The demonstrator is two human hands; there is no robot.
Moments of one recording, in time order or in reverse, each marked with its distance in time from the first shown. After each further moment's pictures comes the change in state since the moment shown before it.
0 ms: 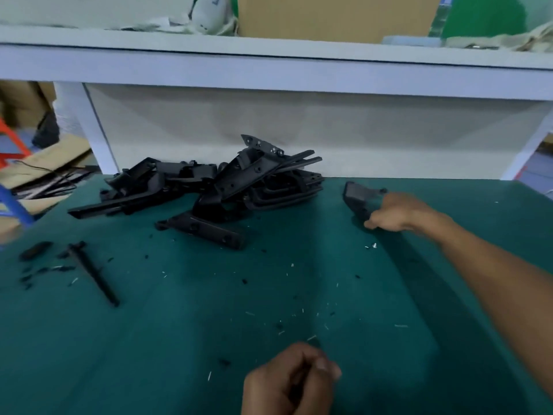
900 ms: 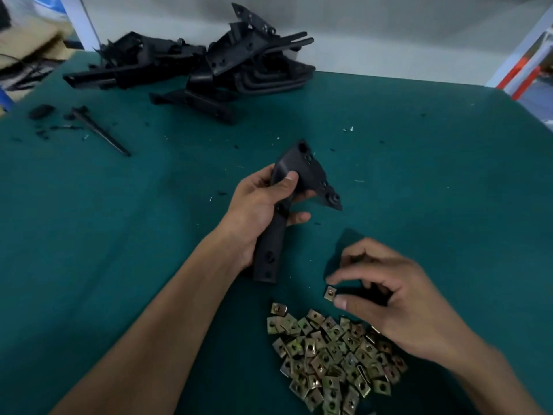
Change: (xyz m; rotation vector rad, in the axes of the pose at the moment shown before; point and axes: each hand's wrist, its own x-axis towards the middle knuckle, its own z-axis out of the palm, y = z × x) left_hand -0.010 0.027 -0.016 -0.609 -0.204 -0.414; right_hand -0.355 0.061 0.095 0.591 -0.105 -0.627
